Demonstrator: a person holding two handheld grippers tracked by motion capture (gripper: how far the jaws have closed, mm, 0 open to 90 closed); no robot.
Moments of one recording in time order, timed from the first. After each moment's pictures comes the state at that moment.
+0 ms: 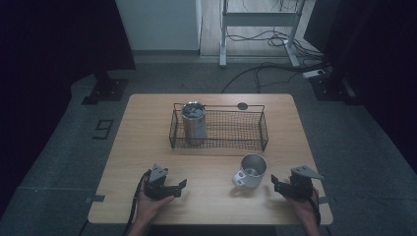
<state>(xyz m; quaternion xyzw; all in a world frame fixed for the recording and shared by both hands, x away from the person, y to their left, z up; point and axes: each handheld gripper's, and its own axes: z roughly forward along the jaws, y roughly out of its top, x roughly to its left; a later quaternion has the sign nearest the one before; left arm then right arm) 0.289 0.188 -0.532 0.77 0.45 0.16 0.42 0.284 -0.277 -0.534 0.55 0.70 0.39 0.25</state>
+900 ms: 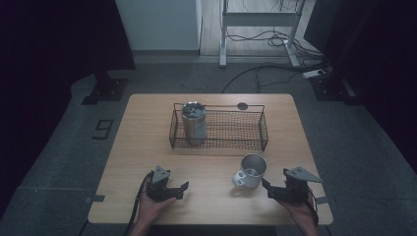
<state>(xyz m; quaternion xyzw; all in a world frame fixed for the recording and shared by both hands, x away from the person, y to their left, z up) 0.287 0.182 -0.536 0.78 0.44 0.16 0.42 0.264 -0.250 -0.503 0.50 0.71 0.44 0.22</state>
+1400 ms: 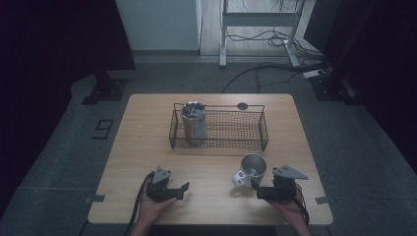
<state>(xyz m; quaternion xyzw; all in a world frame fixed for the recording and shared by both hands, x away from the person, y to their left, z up) 0.287 0.182 -0.537 0.78 0.44 0.15 0.42 0.274 -0.222 -0.509 0.47 0.74 0.43 0.21</state>
